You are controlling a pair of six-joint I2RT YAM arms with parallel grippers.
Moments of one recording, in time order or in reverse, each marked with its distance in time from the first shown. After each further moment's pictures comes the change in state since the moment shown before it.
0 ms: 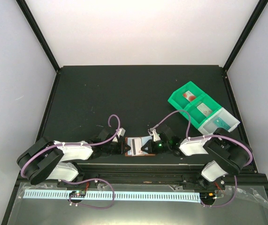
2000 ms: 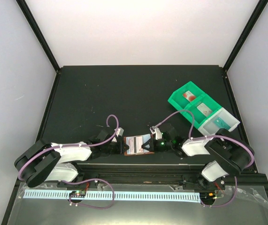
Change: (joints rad) left arm -0.001 -0.042 -0.008 -0.035 -0.053 0.000; right arm -0.050 -0.010 -0.045 0.120 -0.057 0.026
